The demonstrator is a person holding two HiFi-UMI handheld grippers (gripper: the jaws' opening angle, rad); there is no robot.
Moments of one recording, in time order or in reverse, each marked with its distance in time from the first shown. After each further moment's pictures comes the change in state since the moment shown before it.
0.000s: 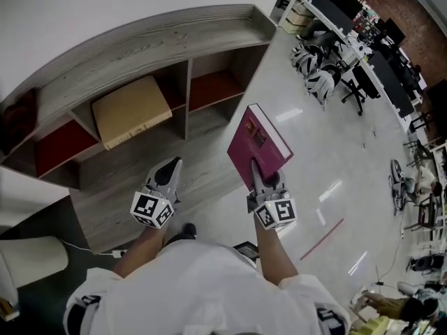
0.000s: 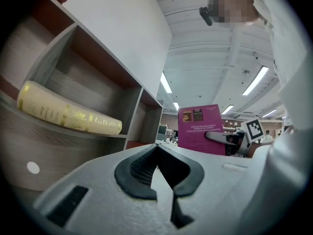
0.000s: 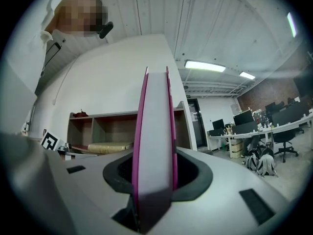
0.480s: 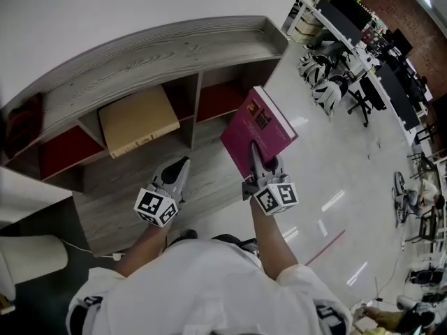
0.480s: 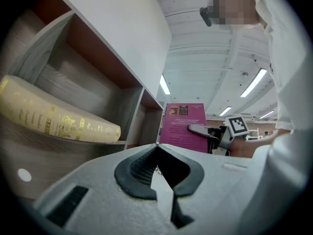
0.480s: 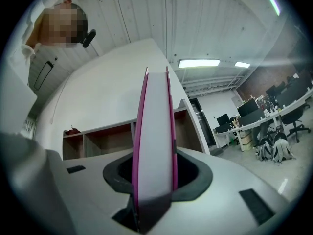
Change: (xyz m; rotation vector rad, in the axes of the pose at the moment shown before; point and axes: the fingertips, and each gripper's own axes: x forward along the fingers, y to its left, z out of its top) left arm 0.023 0.012 0.015 0.004 -0.020 -0.027; right arm 0.081 -0.007 0.023 0.152 -0.090 0.053
